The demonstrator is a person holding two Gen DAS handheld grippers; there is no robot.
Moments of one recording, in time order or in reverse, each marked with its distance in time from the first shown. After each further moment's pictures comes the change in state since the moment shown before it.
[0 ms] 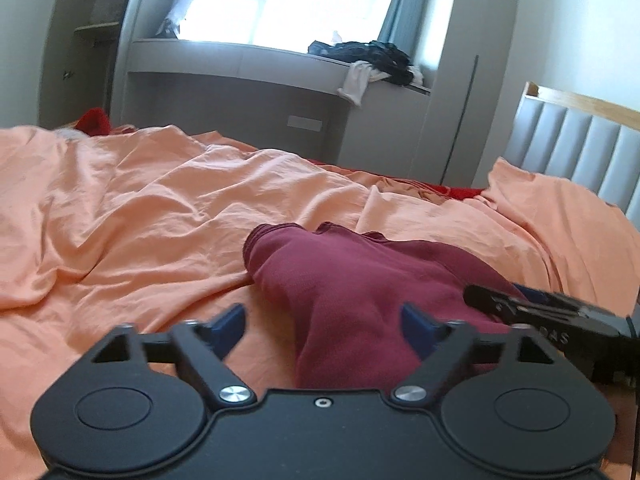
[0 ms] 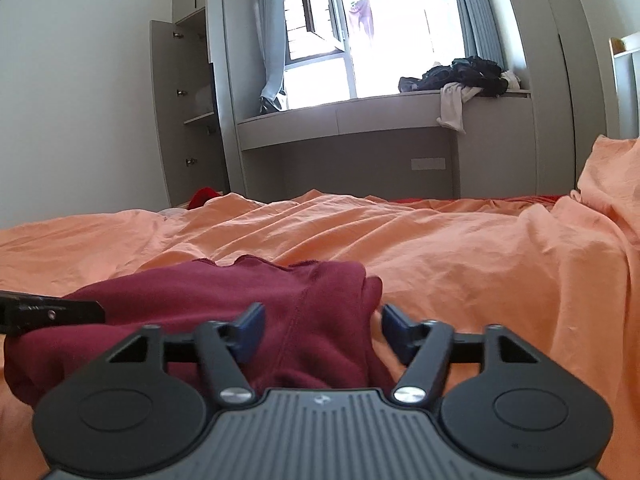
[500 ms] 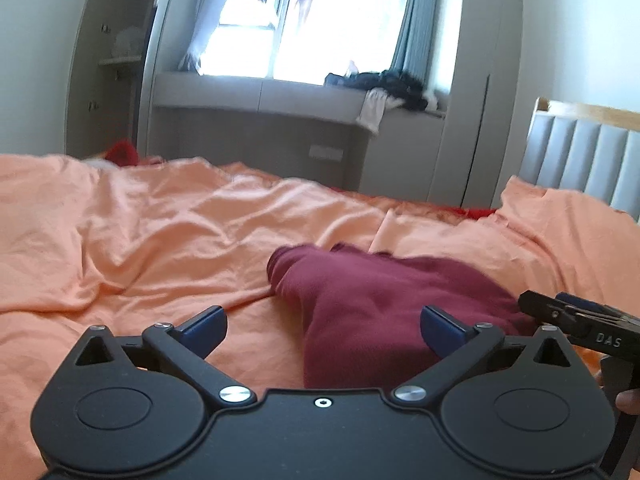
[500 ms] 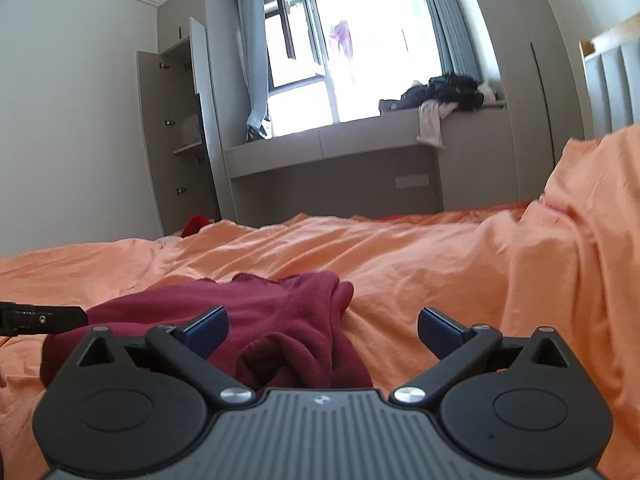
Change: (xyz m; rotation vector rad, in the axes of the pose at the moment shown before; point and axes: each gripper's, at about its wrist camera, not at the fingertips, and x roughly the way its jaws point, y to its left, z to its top) left arm -0.052 -0.021 -0.014 0.044 -0.121 0.080; right arm -0.064 -0.006 -0.006 0.038 -0.103 -0.038
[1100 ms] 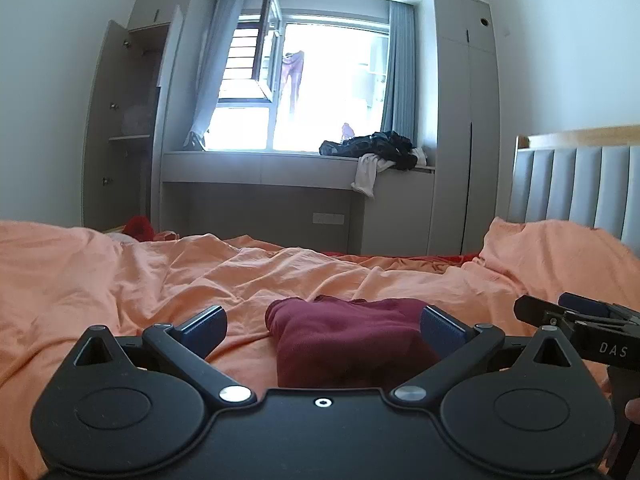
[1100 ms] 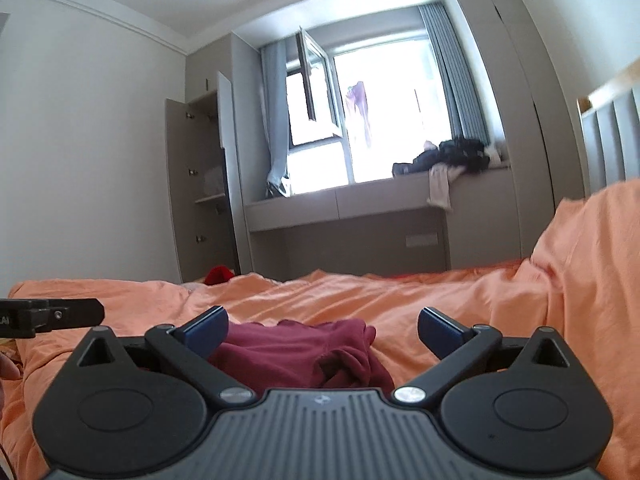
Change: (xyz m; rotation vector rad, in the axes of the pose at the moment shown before) left arm -0.112 -0.050 -0.019 0.074 -0.192 0.050; right arm -0.112 0.030 0.000 -0.050 -0.186 0.042
